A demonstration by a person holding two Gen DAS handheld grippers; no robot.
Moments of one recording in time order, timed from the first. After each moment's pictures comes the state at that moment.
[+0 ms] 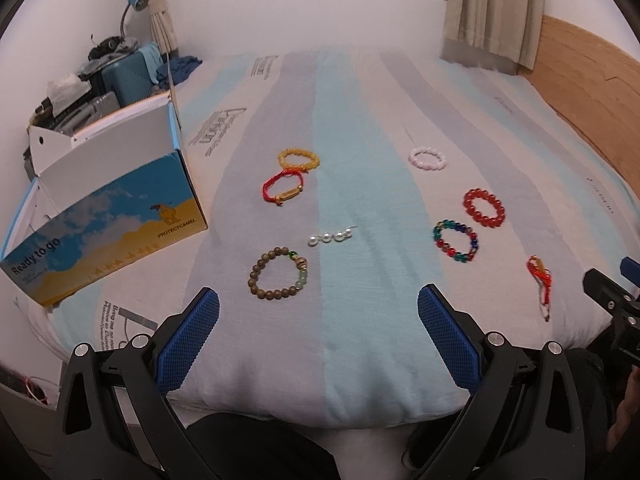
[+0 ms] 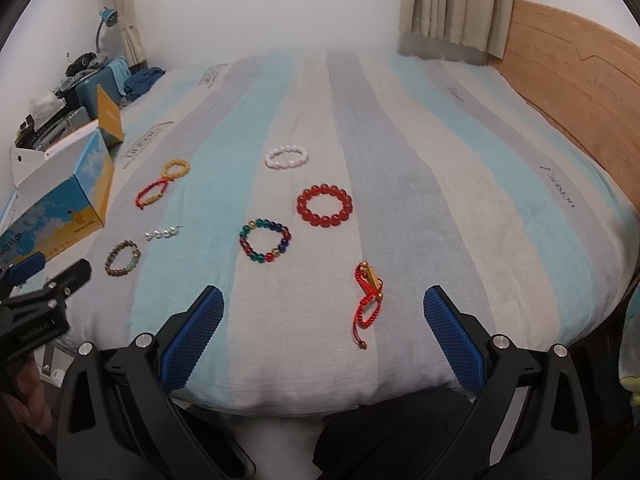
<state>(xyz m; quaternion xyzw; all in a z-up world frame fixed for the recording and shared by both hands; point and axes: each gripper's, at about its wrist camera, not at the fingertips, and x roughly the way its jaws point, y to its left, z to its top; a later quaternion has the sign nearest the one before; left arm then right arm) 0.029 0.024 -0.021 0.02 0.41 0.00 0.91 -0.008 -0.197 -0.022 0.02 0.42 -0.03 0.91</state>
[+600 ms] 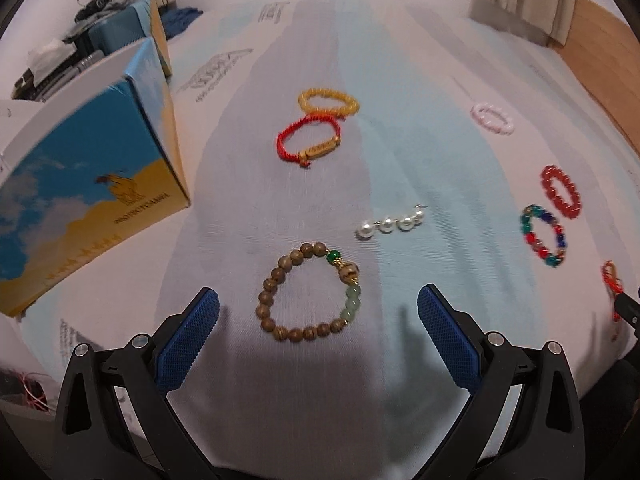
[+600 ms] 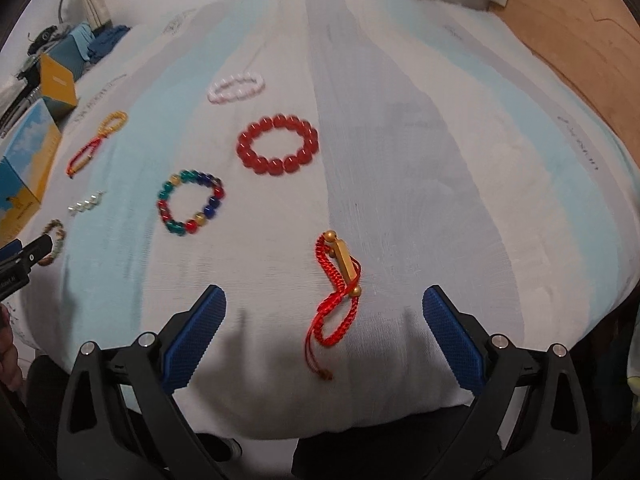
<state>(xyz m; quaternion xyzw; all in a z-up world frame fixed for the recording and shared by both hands) 0.118 0.059 -0.105 0.02 0.49 0.02 0.87 0.059 -0.233 -0.110 0.03 0.51 -0.05 0.86</state>
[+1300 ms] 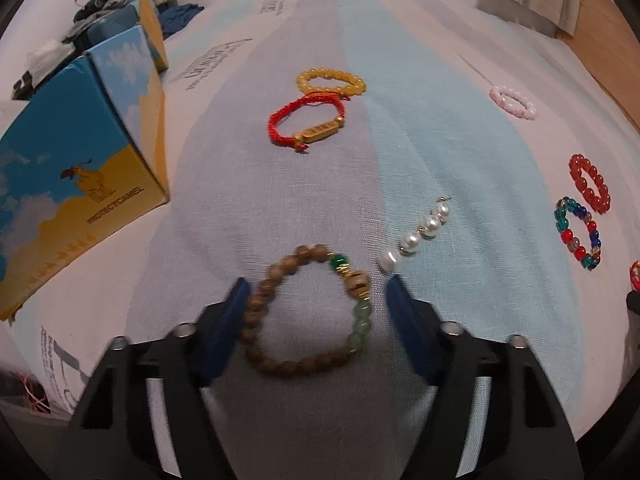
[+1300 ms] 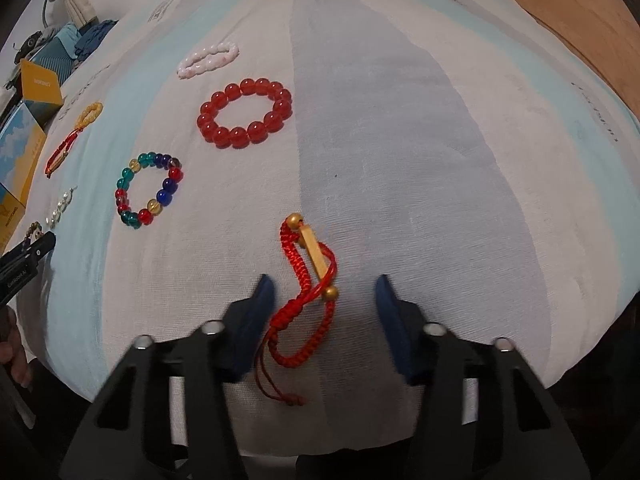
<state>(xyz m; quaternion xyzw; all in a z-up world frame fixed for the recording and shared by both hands) 0.133 0.055 -0.132 0.03 0.49 0.04 0.87 0.075 -0.258 -0.133 0.05 0.54 -0.05 0.84</state>
